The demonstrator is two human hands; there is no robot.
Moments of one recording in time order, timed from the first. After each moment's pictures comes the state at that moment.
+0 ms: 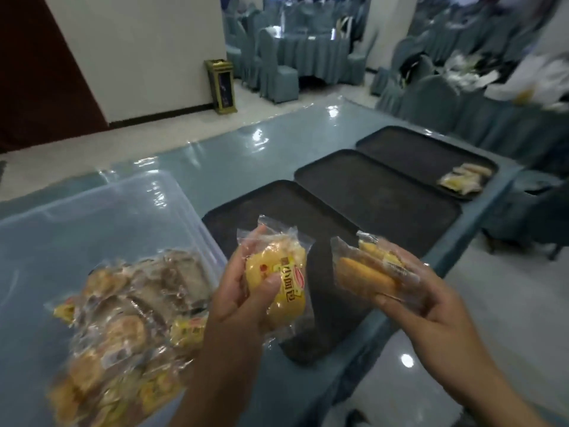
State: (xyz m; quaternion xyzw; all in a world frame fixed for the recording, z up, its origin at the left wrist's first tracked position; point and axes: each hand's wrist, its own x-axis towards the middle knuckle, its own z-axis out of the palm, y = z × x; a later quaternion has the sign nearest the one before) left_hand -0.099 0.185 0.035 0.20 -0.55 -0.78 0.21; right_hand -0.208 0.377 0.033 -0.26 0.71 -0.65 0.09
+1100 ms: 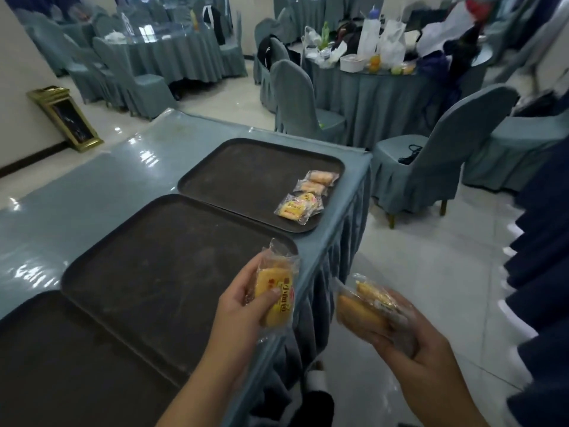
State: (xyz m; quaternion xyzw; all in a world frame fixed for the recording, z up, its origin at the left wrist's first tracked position) left_hand -0.609 0.478 -0.036 0.17 -0.64 -0.75 0.00; right_hand -0.587 0.706 -0.045 -0.05 0.75 -0.66 -0.03
